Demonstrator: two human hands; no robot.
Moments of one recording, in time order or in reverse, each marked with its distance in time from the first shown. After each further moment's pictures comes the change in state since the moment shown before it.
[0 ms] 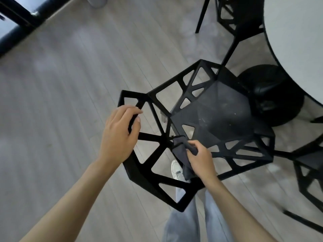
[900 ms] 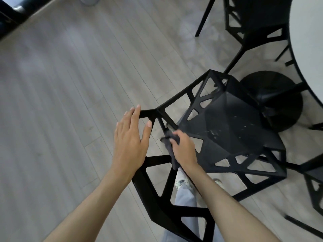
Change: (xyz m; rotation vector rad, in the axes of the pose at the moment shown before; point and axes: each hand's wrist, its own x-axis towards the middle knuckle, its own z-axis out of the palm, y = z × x) left_hand 0.056 -0.050 0.019 -0.052 -0.140 -0.281; right_hand 0.102 -0.070 0.094 -0.226 0.094 -0.190
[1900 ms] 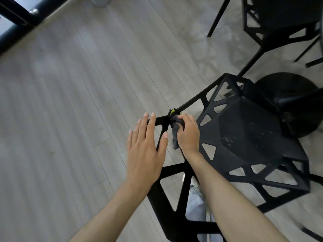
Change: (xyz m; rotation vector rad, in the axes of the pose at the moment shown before) left_hand 0.001 -0.001 0.004 0.106 0.000 0.007; right_hand 0.073 -0.031 0.031 0.059 0.246 -0.186
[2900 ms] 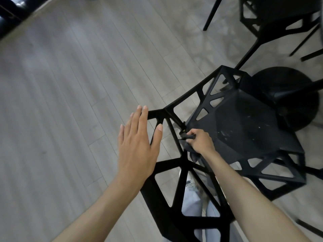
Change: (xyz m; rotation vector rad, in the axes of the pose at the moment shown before) left_hand -0.002 0.001 -0.005 -0.019 -0.021 -0.017; right_hand -0.010 0.078 -0.040 -0.258 -0.428 0.373
